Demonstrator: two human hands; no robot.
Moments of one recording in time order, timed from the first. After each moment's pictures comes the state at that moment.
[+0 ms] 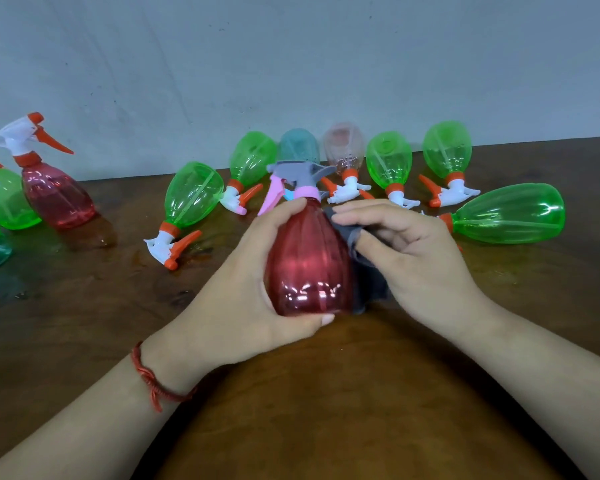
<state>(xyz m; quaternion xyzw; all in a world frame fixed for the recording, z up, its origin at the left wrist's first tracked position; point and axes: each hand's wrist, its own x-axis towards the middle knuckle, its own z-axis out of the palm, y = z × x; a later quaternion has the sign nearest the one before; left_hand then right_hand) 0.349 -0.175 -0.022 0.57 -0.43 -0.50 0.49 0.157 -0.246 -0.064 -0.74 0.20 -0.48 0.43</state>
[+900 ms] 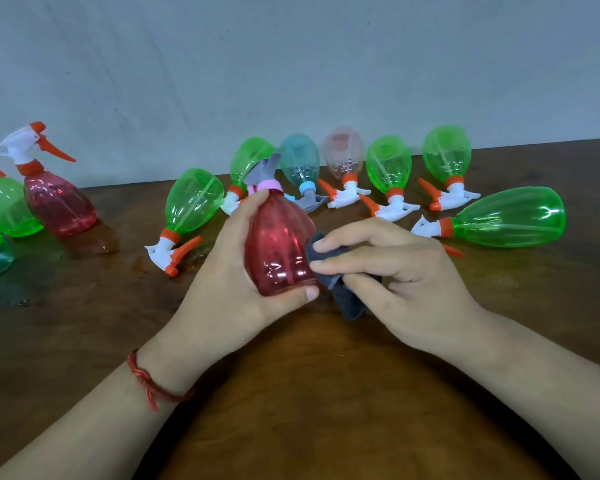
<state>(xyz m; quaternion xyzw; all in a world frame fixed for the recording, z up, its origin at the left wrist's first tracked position) 0.374 -0.143 -0.055 0.60 -0.63 -0.18 0.45 0.152 -0.229 -0.057 -0.86 0.15 -0.45 0.20</state>
